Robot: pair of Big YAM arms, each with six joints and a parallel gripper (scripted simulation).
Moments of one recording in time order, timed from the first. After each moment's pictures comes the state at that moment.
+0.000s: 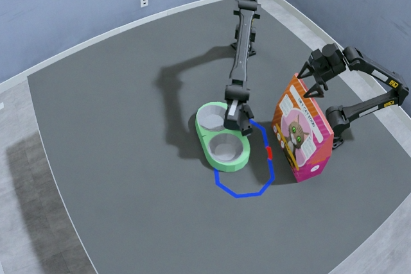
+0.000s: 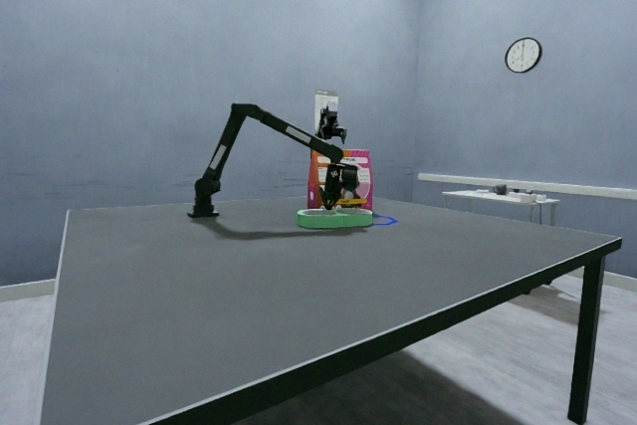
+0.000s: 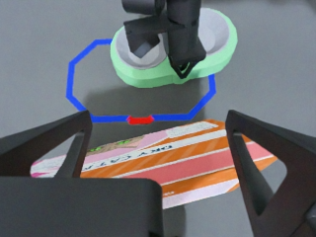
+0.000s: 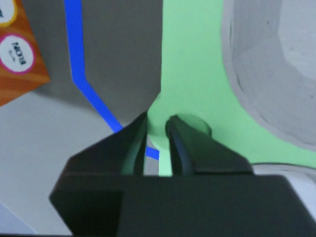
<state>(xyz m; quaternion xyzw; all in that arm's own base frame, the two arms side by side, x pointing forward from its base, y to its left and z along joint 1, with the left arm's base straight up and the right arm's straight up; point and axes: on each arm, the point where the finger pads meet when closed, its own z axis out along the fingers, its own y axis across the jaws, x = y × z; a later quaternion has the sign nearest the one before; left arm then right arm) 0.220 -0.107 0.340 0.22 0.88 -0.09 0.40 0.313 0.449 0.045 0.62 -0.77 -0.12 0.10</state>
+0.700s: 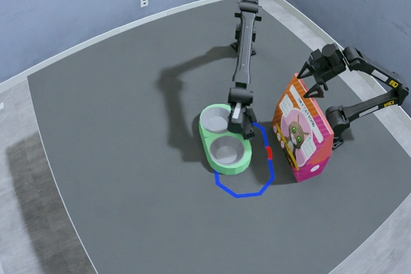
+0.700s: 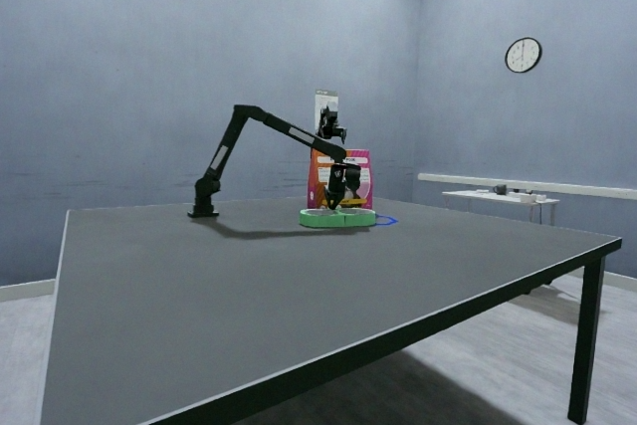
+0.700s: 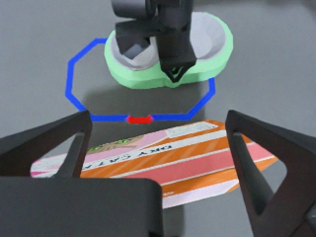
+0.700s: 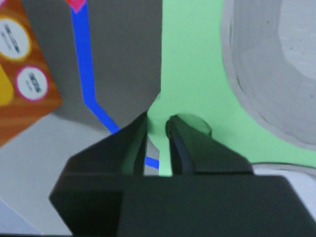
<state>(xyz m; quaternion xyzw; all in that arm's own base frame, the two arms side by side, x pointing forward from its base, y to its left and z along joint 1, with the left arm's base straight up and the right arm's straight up) 0.220 -0.106 0.340 0.21 0.89 -0.09 0.40 0.311 0.471 0.045 0.59 -0.79 -0.12 0.10</state>
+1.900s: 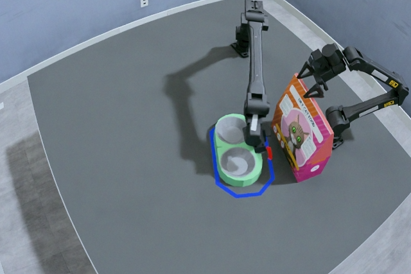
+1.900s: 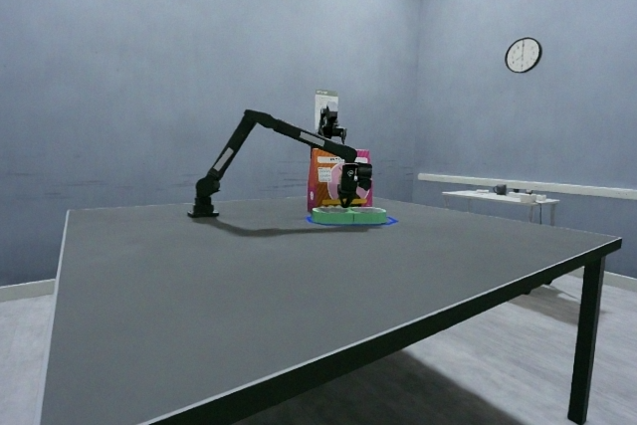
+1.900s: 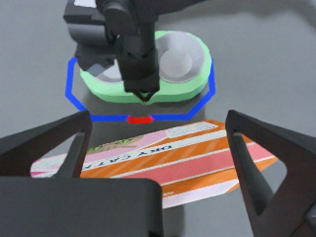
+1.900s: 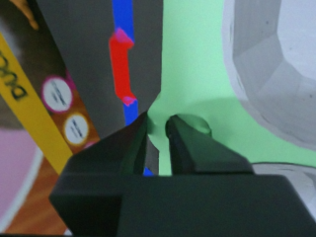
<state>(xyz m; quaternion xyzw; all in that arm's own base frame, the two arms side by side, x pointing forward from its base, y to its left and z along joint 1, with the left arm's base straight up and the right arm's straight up) 0.220 -0.106 0.340 0.21 0.89 -0.09 0.40 0.298 0.553 0.045 0.54 -0.83 -0.12 0.08</state>
